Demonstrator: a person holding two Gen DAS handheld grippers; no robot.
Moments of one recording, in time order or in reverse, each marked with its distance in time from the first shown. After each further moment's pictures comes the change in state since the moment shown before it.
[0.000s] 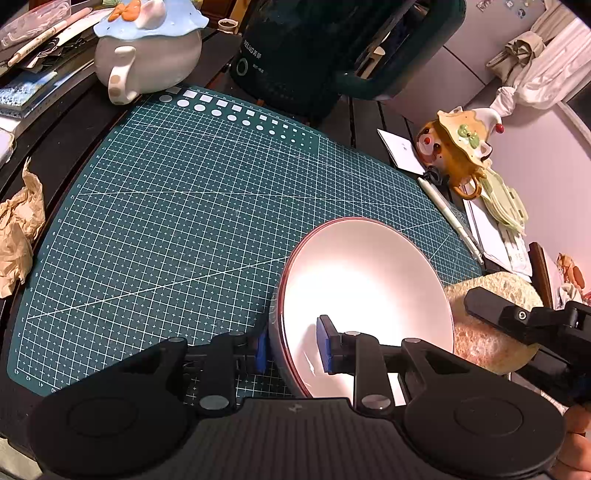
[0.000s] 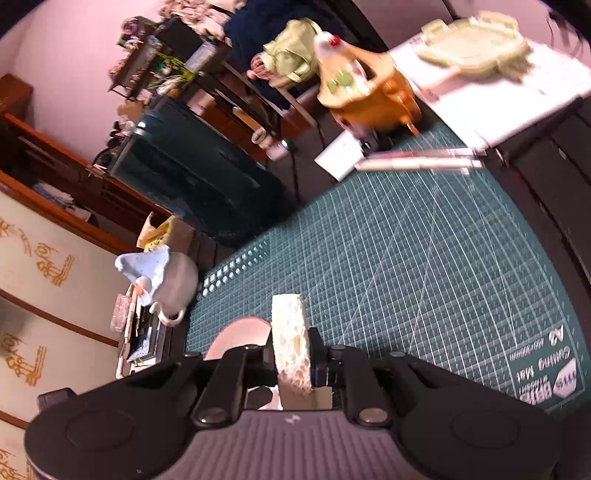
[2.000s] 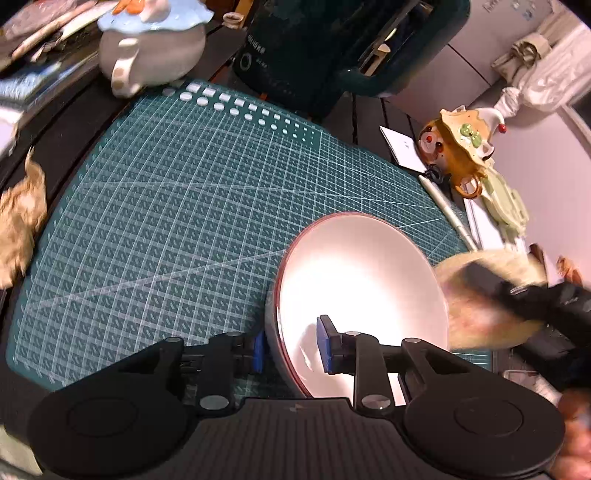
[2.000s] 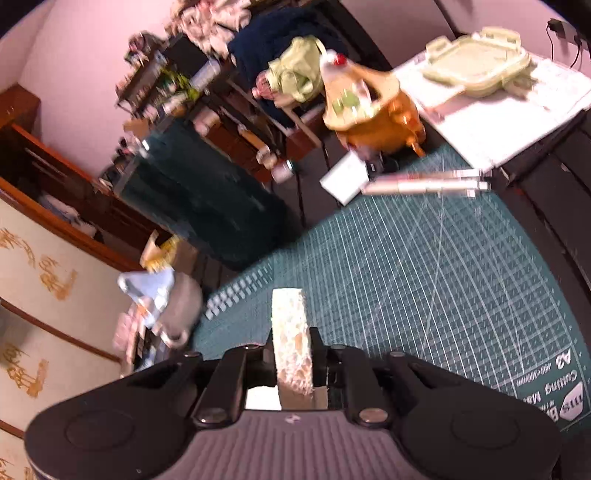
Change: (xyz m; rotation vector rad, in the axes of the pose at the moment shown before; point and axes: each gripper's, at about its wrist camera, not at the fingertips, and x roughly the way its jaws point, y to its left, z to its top) left arm -0.004 0.000 -0.001 -0.036 0.020 -0.006; right arm 0.016 0.002 0.000 -0.039 -0.013 -0.031
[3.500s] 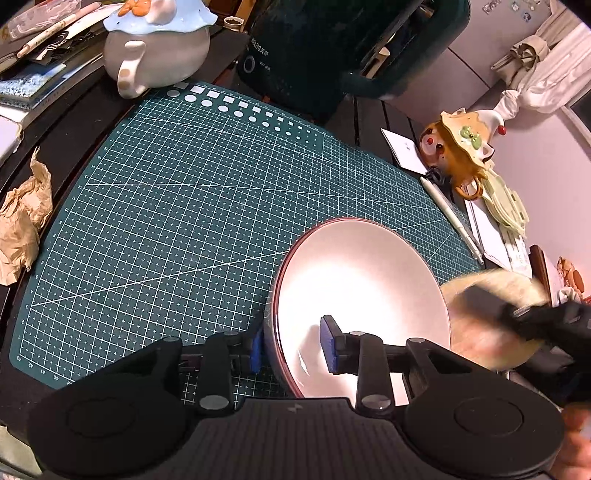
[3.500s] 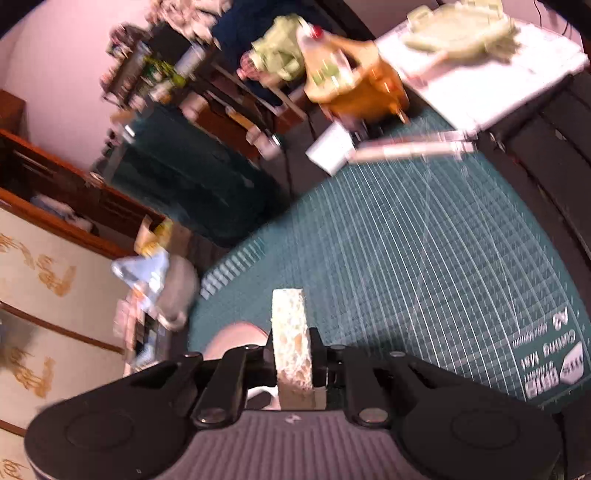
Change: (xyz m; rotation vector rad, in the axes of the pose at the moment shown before) left arm 0.001 0.002 -0.002 0.022 -0.013 0.008; right arm -0.019 -0.005 0.001 0.057 -0.022 0.052
